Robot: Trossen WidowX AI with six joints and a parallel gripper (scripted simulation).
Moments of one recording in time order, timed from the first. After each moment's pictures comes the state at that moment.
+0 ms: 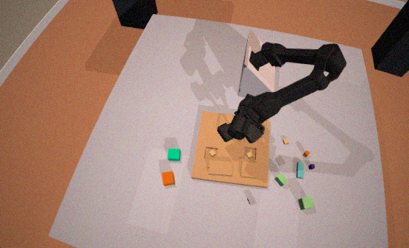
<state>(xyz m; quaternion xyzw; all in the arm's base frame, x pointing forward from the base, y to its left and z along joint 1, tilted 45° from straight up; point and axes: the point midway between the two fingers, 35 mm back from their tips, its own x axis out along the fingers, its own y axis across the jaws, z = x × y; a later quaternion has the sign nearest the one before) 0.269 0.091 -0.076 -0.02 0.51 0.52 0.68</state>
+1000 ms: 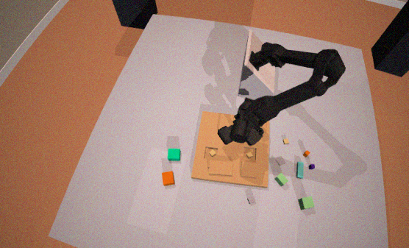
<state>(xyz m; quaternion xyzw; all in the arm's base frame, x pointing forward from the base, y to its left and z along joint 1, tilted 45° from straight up) 0.268 0.108 -0.090 -0.02 0.51 0.52 0.68</state>
